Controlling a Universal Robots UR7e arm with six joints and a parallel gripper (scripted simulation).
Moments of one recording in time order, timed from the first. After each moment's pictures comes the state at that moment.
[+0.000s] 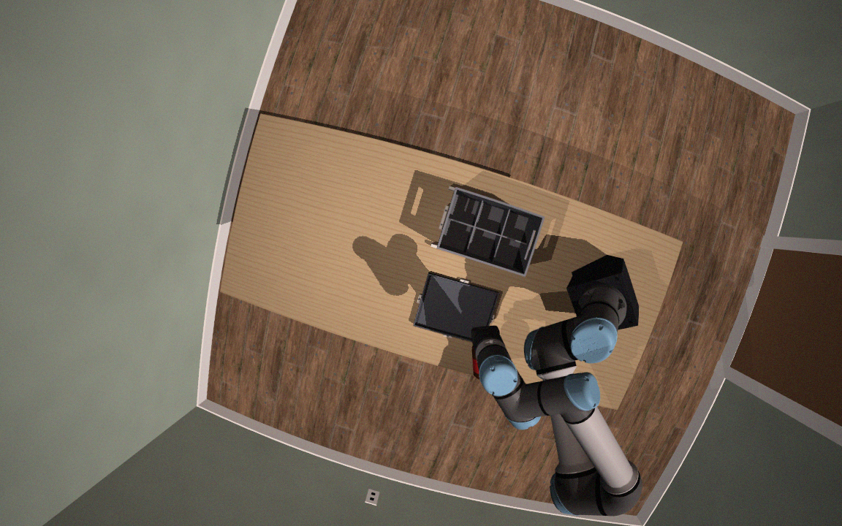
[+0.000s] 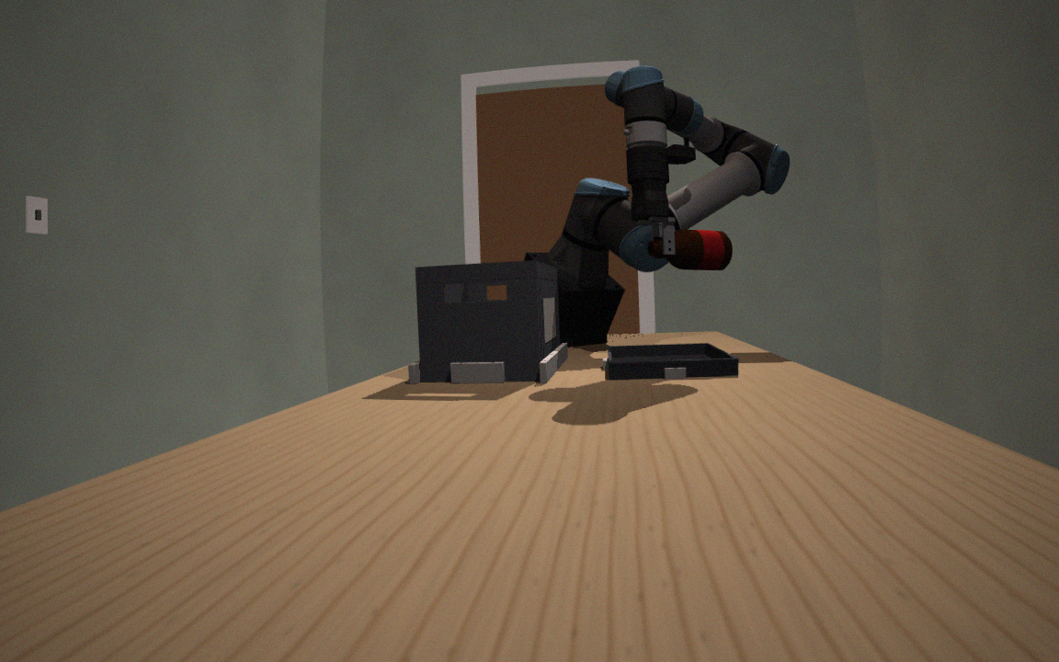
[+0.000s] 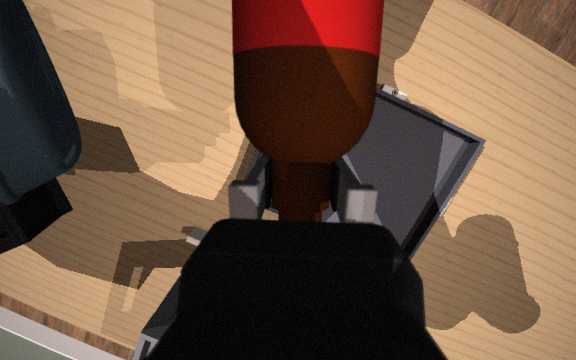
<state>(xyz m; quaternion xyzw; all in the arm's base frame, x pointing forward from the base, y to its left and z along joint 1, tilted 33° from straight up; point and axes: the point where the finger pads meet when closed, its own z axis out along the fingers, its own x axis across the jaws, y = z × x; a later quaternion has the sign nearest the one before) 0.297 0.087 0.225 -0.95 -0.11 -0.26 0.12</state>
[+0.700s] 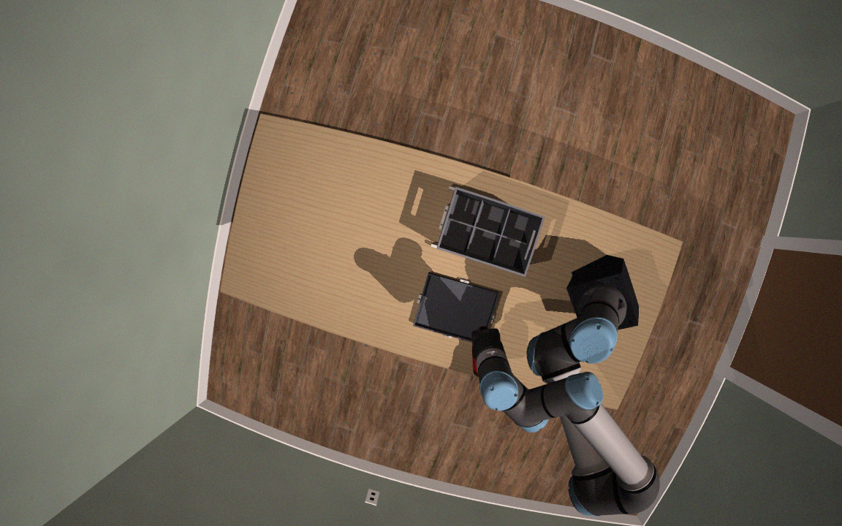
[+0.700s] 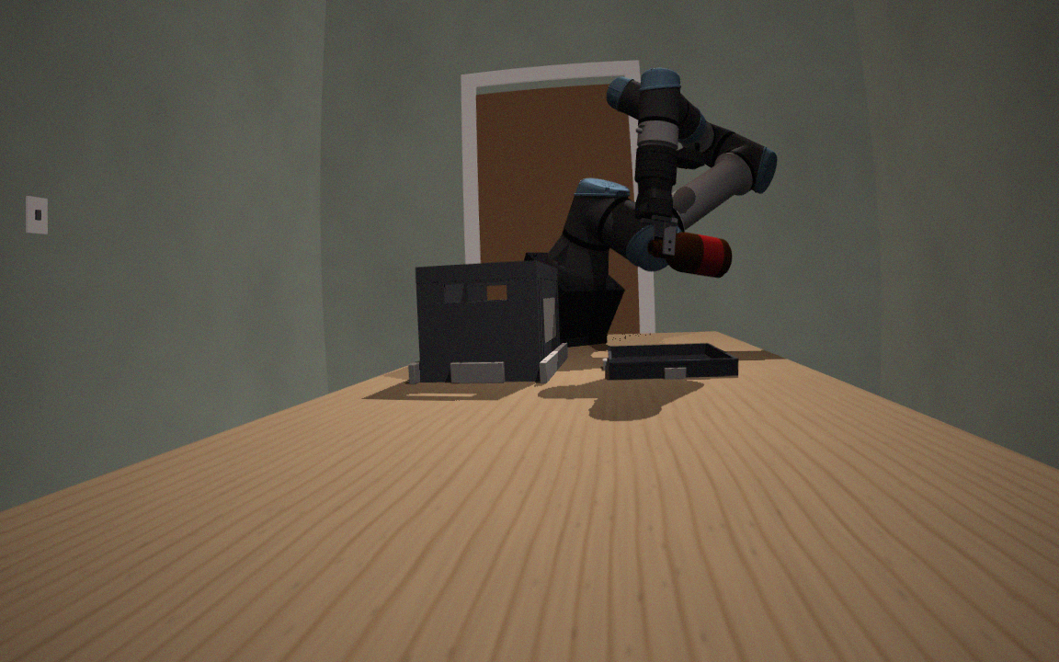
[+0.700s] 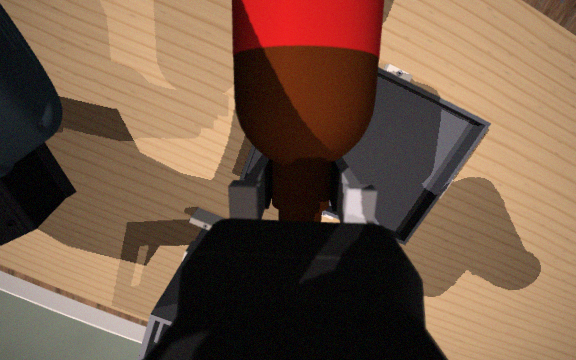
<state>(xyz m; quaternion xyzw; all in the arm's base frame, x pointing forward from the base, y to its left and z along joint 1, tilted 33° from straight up) 0.297 0.088 0.224 -0.96 -0.10 -0.26 0.06</state>
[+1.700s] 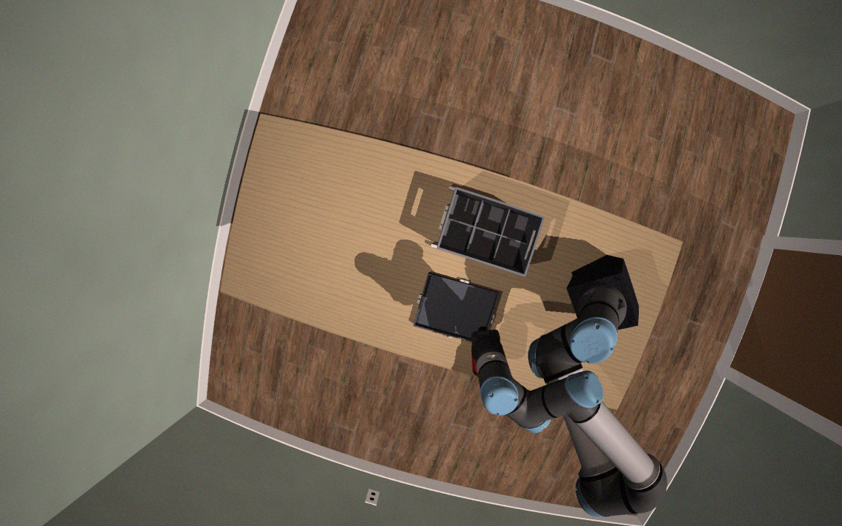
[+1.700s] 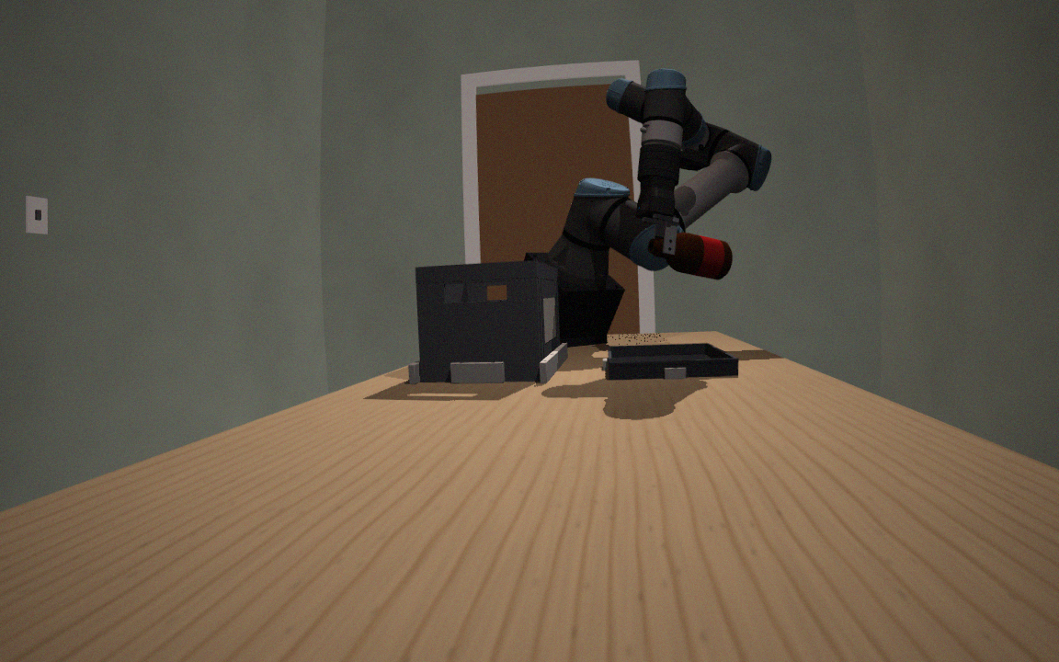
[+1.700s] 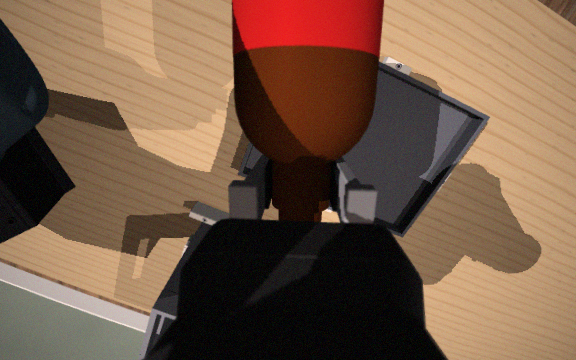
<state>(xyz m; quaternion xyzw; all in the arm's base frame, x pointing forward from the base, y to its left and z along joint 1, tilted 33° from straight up) 0.297 0.088 0.226 -0.96 -0.09 -0.27 0.04</state>
